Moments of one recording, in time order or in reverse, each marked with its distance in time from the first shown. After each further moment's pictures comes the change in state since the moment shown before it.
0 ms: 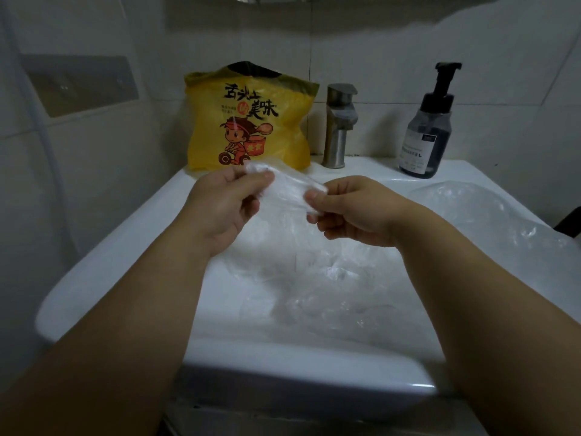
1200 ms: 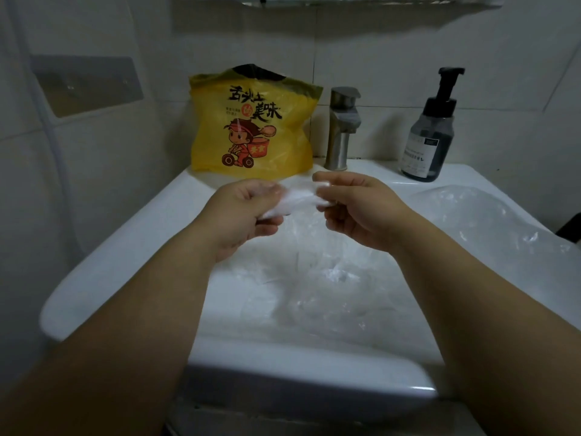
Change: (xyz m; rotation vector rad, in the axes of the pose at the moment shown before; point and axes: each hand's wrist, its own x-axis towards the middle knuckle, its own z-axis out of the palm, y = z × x) left_hand -0.009 -0.003 0.005 0.235 -0.084 -0.025; right_hand 0.007 0.002 0.006 0.306 0.190 -0.064
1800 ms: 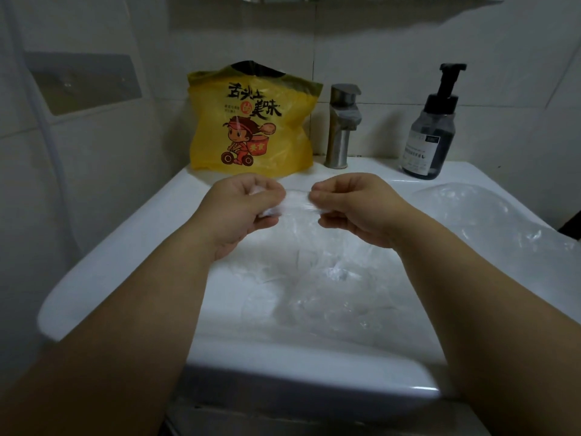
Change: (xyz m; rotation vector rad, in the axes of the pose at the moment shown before) left_hand 0.003 0.000 0.000 0.013 0.052 0.019; right_hand 0.004 0.003 -0.004 -0.201 -0.018 -0.023
